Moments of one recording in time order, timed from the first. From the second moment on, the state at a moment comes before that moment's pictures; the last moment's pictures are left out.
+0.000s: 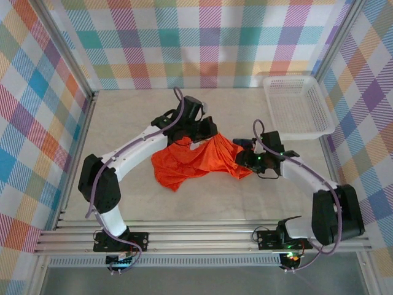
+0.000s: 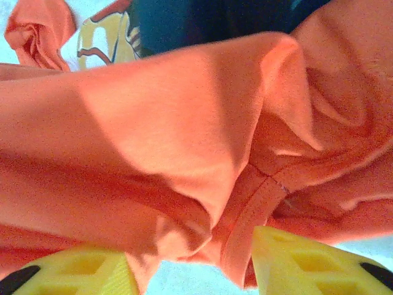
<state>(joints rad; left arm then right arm) -0.68 1.75 1.51 -0.46 0.32 -0.88 0.27 1.29 0.73 -0.42 -0.42 0.58</state>
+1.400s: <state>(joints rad) -0.64 1.82 1.37 -0.31 0.39 -0.94 0.49 1.45 0.96 -0.39 -0.17 0.59</state>
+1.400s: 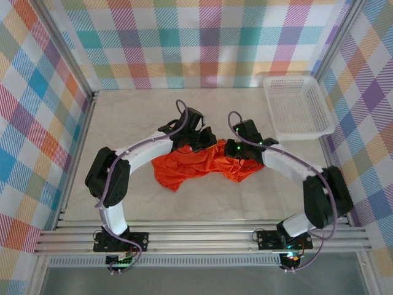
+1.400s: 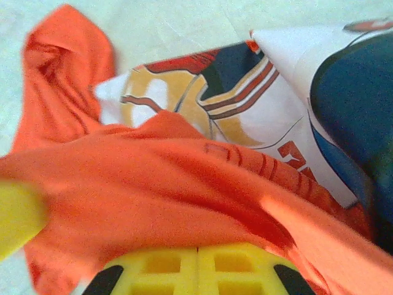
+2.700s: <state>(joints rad) -0.63 1.91 1.37 -0.27 0.43 -0.97 0.65 1.41 0.72 -0.22 -0.21 0.76</state>
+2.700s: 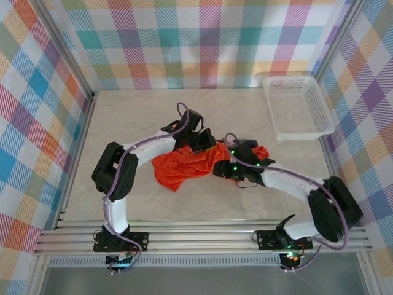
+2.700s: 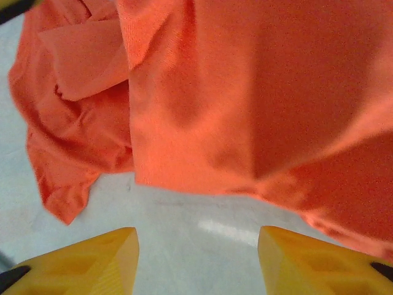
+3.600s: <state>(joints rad) -0.63 1.80 1.29 -0.14 0.67 -1.13 0.29 1.16 0.57 -0.29 -0.35 0.54</state>
